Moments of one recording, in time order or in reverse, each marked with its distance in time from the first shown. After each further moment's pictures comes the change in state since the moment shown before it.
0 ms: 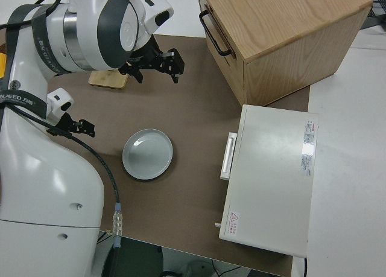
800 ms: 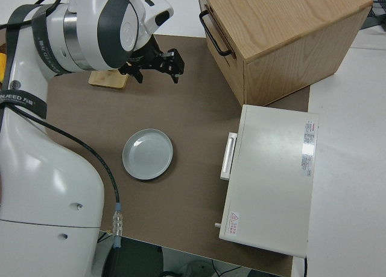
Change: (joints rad) left arm 0.381 -0.235 0.016 -0.009 -0.040 -0.348 0.545; right arm 0.000 0.000 0.000 0.000 0.000 0.000 0.000
